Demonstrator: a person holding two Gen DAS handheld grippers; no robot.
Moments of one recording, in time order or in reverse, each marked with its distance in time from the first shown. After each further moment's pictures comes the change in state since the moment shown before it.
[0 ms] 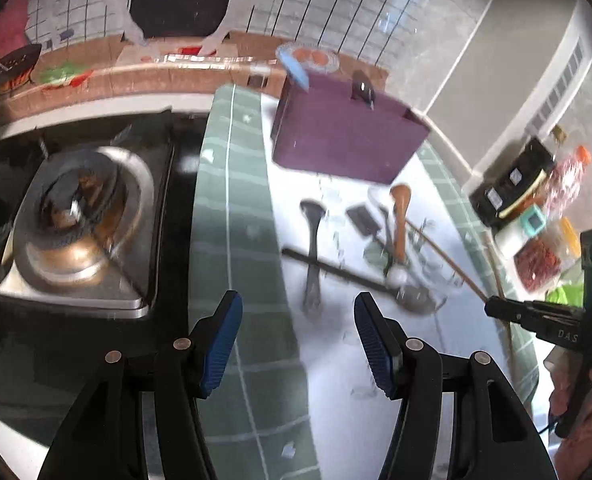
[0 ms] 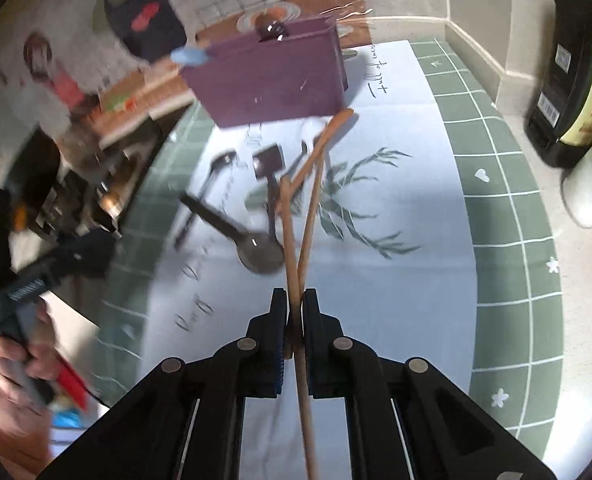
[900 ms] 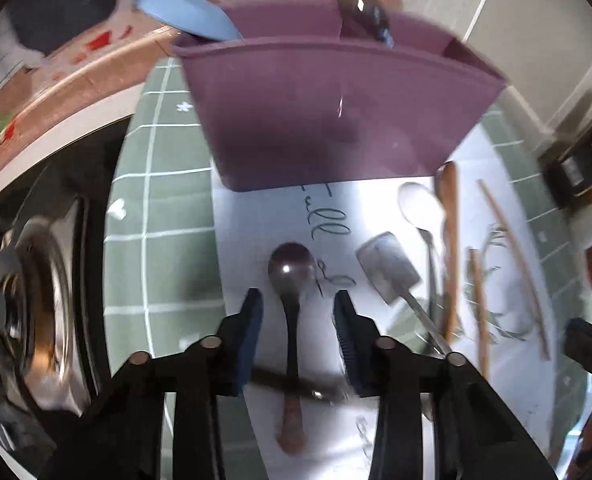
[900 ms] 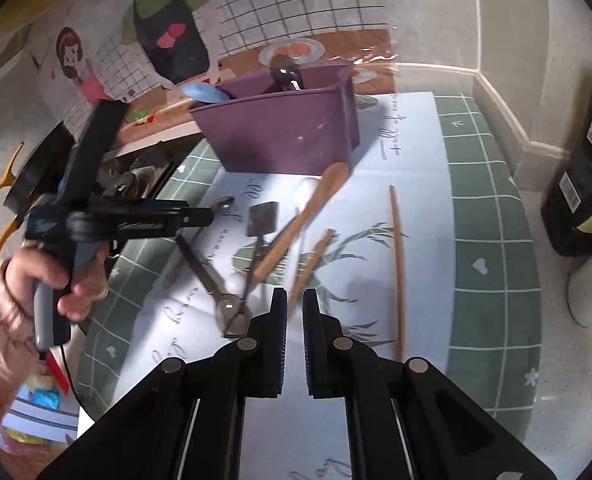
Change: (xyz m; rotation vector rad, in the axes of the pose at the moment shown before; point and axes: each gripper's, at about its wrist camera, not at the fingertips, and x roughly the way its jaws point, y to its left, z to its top) left arm 0.147 -0.052 0.082 0.147 0.282 0.204; right arm 0.009 -0.021 0.034 -0.164 -0.099 0.021
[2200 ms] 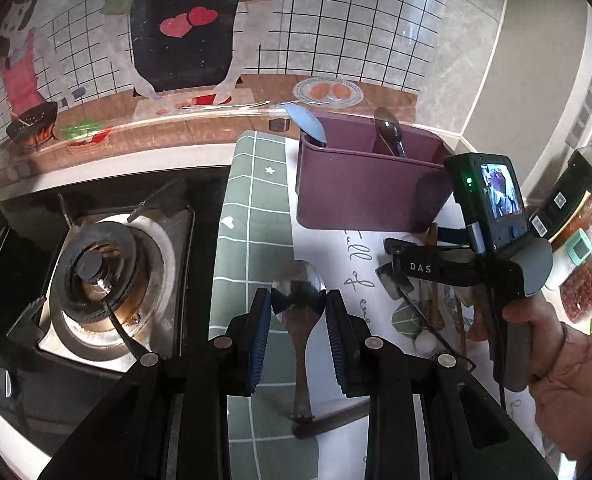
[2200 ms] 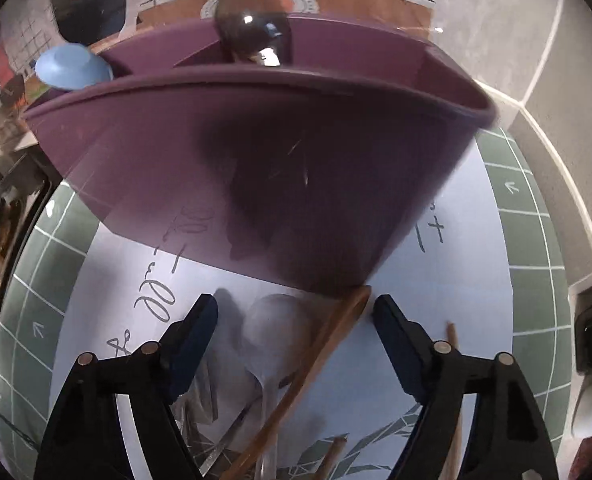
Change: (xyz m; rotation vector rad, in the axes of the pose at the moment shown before) left arm -0.109 0.040 -0.082 -0.135 -0.349 0.015; right arm 0.150 0.016 0.098 -0.055 0.066 -0.301
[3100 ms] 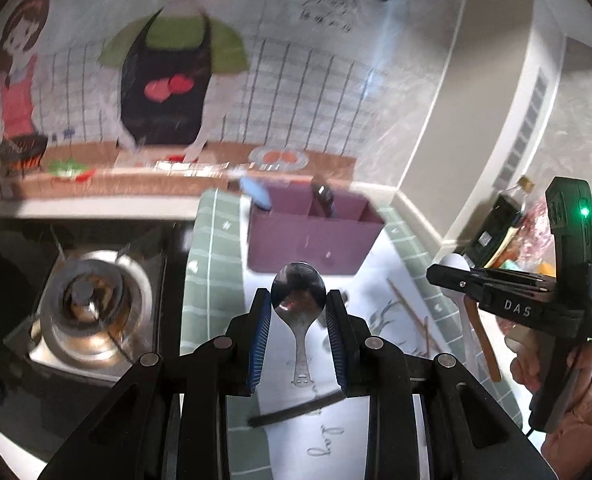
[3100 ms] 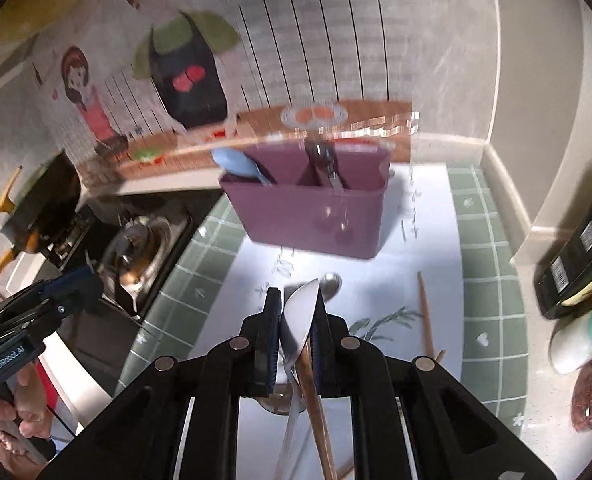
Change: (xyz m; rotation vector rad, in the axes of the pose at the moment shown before) left arm -0.083 -0.012 0.002 0.000 -0.200 -0.182; right arm -0.192 -0.009 -0.048 0.049 -0.213 0.232
